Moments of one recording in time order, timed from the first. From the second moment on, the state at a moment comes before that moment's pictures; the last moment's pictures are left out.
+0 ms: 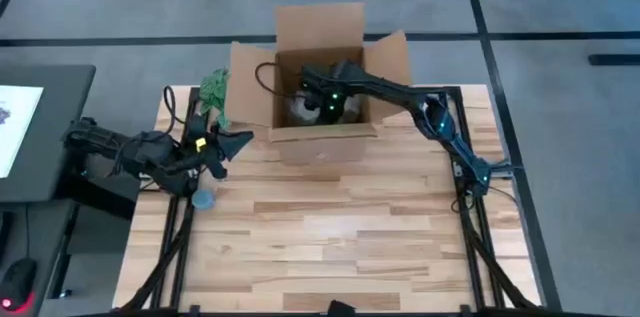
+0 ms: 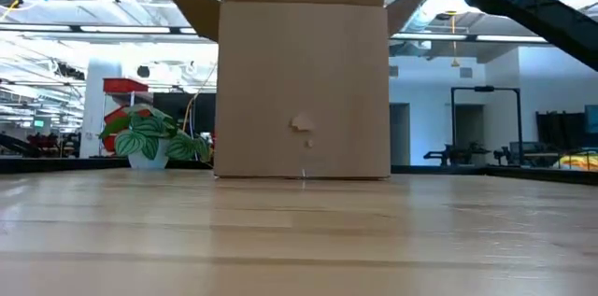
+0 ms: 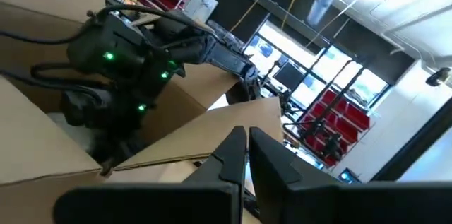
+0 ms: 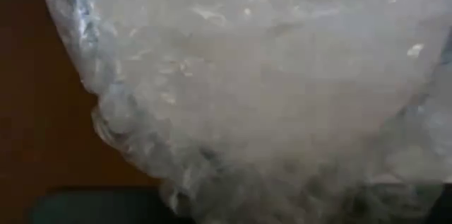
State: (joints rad) left arm -0.31 0.63 0.67 0.09 -0.70 -0.57; right arm -0.41 2.34 2.33 -1.37 -0.05 -0.05
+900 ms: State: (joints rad) left arm -0.31 0.63 0.67 0.09 -0.65 -0.64; right arm -0.41 2.30 2.35 -1.43 -0.09 -0.09
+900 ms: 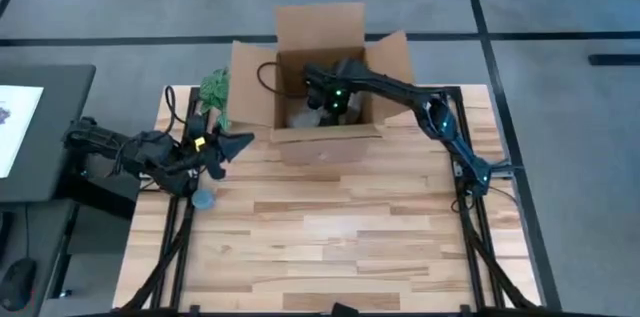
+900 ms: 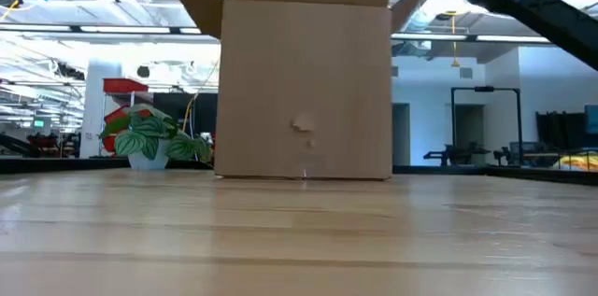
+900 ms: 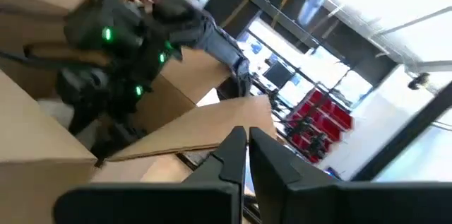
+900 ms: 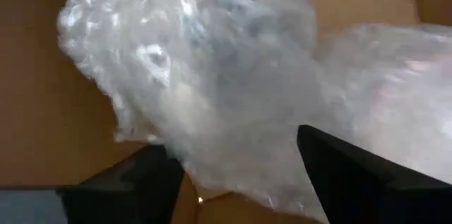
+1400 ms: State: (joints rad) left arm -0.31 0.63 0.67 -0.12 -0.49 -0.85; right arm -0.41 2.01 2.35 -1.36 -0.09 -0.13
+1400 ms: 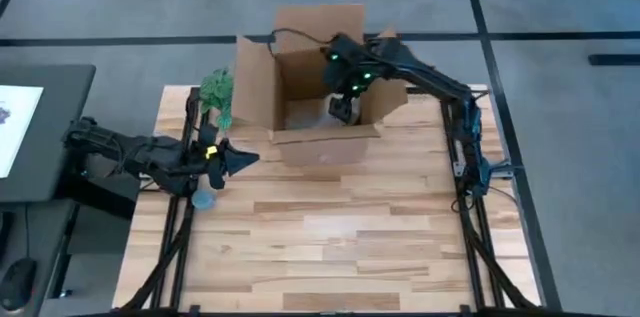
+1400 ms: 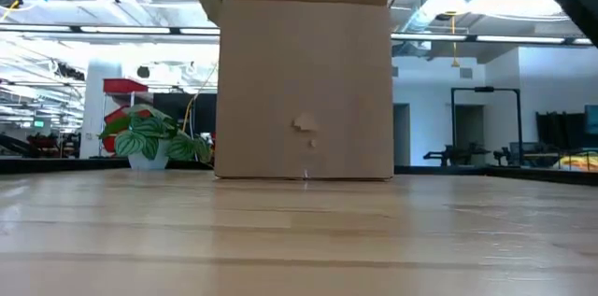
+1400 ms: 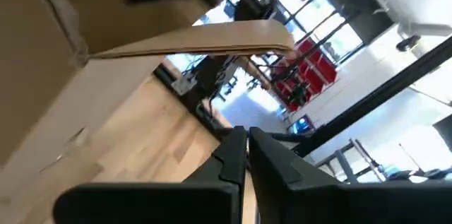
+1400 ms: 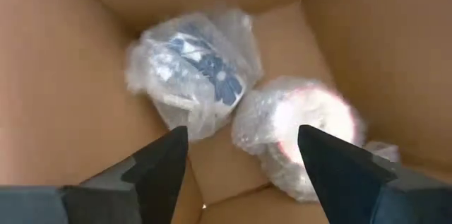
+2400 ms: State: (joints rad) left arm -0.29 0.80 1.36 -0.47 -1.25 -0.53; right arm -0.73 1.71 2.32 -1.57 -0.16 0.22
